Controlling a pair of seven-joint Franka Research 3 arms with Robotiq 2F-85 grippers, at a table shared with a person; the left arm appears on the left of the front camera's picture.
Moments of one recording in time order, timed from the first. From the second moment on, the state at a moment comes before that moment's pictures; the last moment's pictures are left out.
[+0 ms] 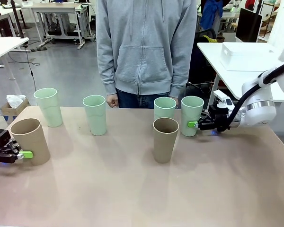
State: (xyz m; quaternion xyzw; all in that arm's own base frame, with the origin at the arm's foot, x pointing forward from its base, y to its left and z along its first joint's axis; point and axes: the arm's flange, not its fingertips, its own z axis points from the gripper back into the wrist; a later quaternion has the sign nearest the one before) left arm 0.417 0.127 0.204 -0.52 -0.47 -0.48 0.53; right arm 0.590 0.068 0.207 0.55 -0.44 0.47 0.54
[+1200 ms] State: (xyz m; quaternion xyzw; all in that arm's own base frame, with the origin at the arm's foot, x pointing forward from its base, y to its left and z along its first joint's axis) left arm 0.419 0.132 0.210 -0.51 -0.49 -0.47 0.53; right arm 0.593 0.062 0.209 0.54 -0.44 0.46 0.54
